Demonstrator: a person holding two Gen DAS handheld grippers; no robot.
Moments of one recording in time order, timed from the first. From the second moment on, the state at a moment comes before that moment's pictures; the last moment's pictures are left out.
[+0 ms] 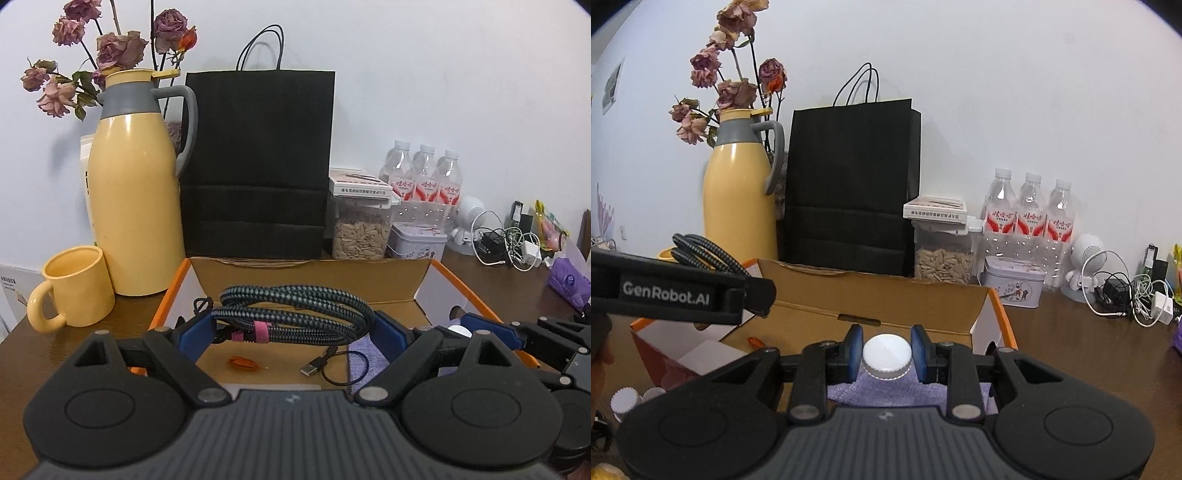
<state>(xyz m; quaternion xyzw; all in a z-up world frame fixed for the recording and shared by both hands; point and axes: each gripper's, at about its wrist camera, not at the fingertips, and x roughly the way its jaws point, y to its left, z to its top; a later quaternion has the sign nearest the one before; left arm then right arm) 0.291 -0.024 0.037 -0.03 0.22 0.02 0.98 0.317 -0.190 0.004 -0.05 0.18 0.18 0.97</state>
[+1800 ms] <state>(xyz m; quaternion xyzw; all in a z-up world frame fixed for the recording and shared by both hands) 0.162 -0.014 0.088 -0.03 0.17 0.02 0.98 0.179 -0.229 0.040 -0.05 0.15 0.17 0.97</state>
